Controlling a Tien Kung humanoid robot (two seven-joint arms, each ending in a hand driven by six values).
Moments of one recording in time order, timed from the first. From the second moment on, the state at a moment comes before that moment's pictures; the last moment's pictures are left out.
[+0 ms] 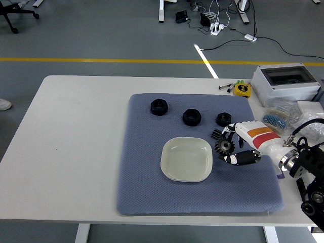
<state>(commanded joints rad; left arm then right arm) -0.15 0.15 -0.35 -0.23 0.77 0.17 0.13 0.35 -0.47 0.92 1.59 -2.02 0.03 -0.09</state>
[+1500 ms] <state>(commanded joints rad) -0.13 0.16 -0.37 -0.22 0.78 0.17 0.13 0.60 -0.33 0.60 1.35 -1.96 0.04 -0.08</state>
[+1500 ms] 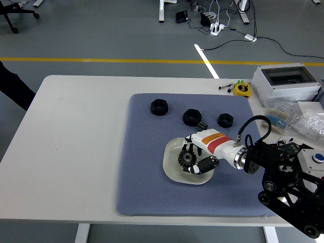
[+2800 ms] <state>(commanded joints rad) -0.13 0.15 -0.37 -0.23 0.79 0.17 0.13 0.48 -0.42 0.81 1.65 -2.10 0.09 -0.10</state>
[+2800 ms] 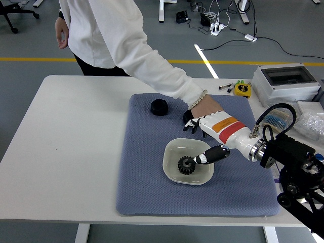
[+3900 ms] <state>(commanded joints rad) -0.12 0.15 -0.37 -0.23 0.78 0.17 0.13 0.52 -0.41 0.81 1.30 -2.00 -0.07 -0.11</state>
